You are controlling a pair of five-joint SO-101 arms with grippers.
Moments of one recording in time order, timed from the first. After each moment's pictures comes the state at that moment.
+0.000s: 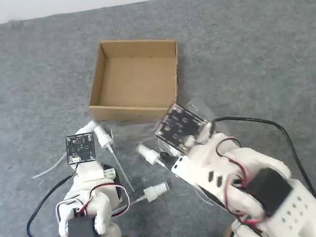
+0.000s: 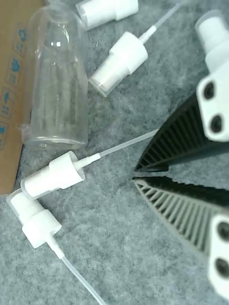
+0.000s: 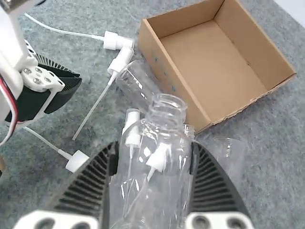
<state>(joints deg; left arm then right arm) -4.1 -103.5 97.2 72.0 8.4 -43.5 -67.8 47.2 68.0 11.3</state>
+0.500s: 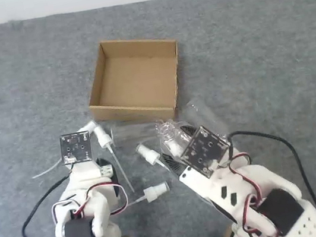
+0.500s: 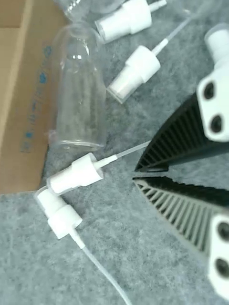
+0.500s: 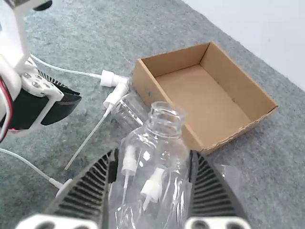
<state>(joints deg) -4.2 -103.5 92.4 72.0 8.4 -43.4 -86.4 62.7 61.5 11.3</state>
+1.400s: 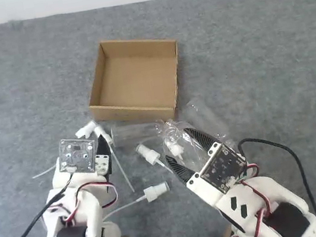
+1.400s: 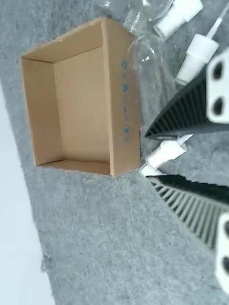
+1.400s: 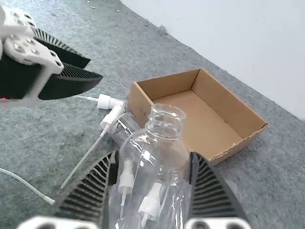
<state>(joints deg) -5.7 -103.5 80.8 66.9 -6.7 -43.3 -103.6 71.8 61.5 11.1</state>
